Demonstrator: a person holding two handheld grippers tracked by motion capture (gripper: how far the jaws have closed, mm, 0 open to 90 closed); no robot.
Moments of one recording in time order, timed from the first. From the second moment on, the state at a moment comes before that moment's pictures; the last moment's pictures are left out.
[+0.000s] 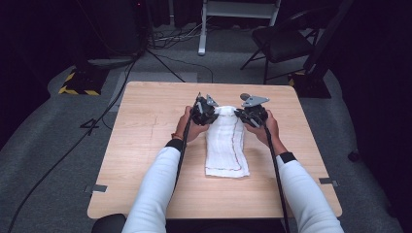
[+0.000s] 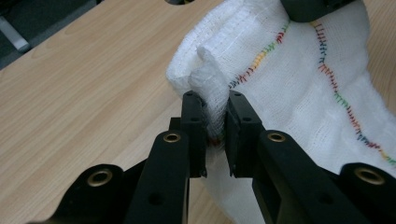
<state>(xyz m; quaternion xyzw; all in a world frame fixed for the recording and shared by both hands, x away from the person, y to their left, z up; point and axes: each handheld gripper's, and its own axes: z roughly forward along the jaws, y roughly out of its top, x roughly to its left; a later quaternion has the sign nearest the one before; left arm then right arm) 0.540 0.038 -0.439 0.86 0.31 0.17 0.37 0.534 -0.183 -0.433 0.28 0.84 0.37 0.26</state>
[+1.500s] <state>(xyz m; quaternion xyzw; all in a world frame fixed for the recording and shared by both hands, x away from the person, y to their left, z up) 0.481 0.060 -0.435 0.86 0.22 0.15 0.43 0.471 -0.205 -0.424 0.22 0.85 0.43 0.20</state>
